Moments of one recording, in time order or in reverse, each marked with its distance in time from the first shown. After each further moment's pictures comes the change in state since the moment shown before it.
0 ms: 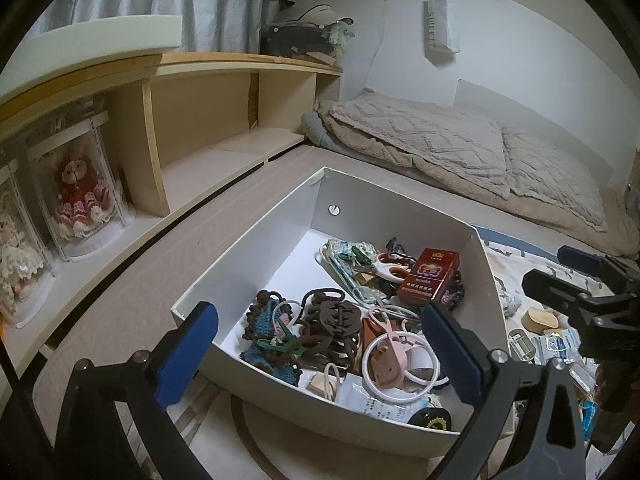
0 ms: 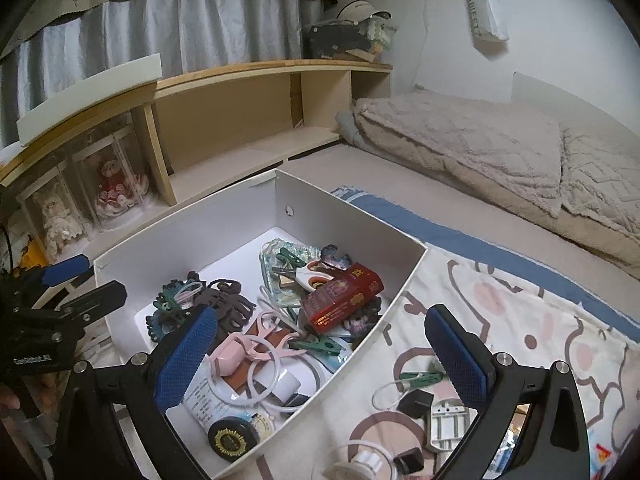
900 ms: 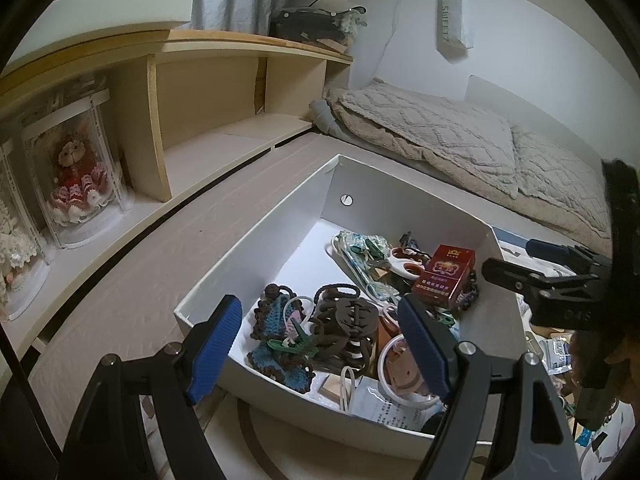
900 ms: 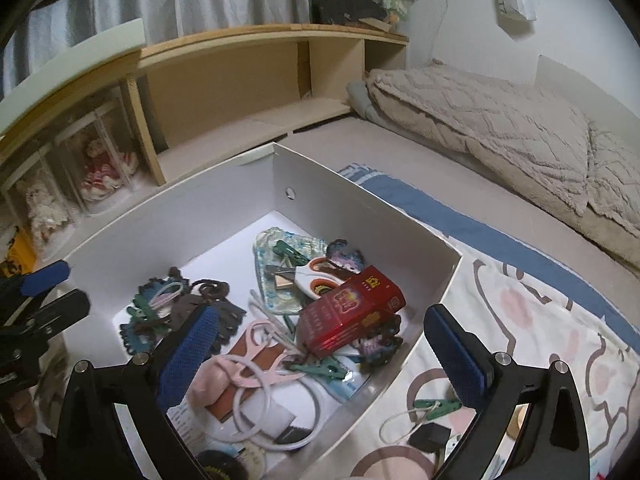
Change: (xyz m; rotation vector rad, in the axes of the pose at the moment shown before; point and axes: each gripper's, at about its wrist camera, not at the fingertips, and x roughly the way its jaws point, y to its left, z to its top) left arm 0.022 0.019 0.001 -0.038 0.044 -0.001; right arm 0.068 0.004 0.018 -0.028 0.105 0.035
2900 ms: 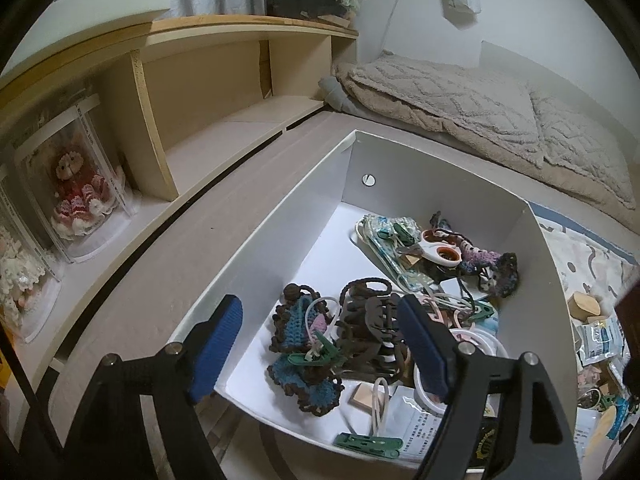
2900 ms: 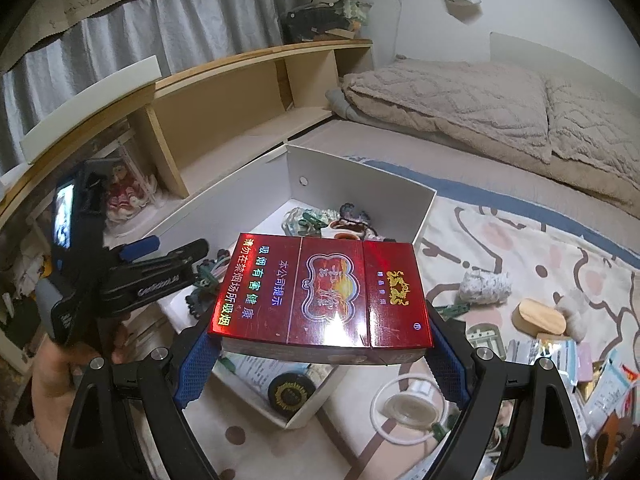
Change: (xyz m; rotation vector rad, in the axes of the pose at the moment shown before) left arm 0.036 0.000 0.008 0.075 0.080 0.090; right arm -0.081 0.030 -0.050 0.172 -0.024 -0.027
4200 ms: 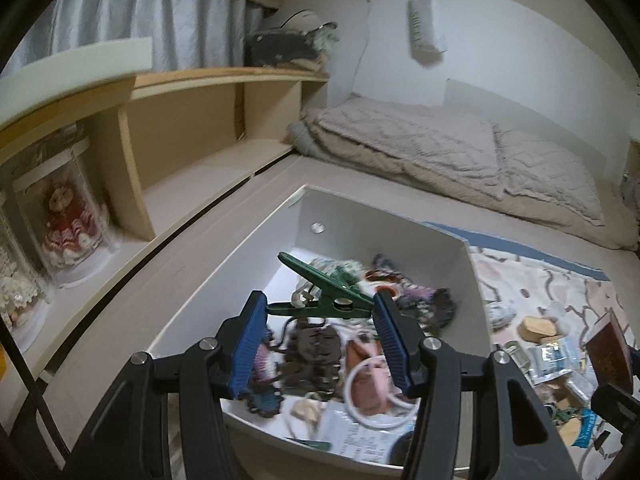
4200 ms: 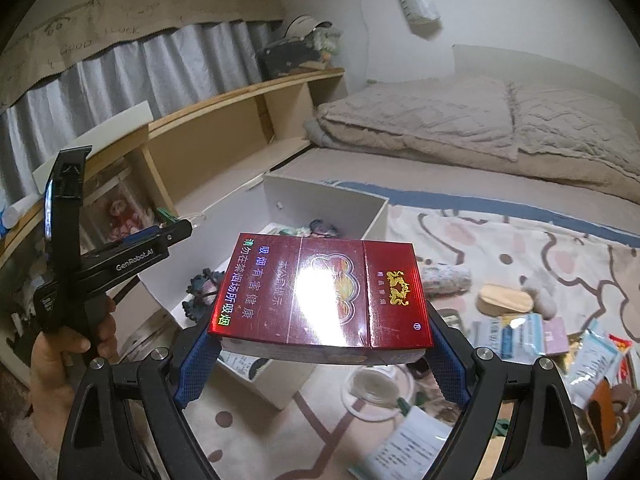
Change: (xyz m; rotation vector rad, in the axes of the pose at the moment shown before) left arm -0.048 -0.029 0.008 0.002 -0.134 -0.085; right arm -0.048 -0.032 -0.034 0.076 -0.099 0.010
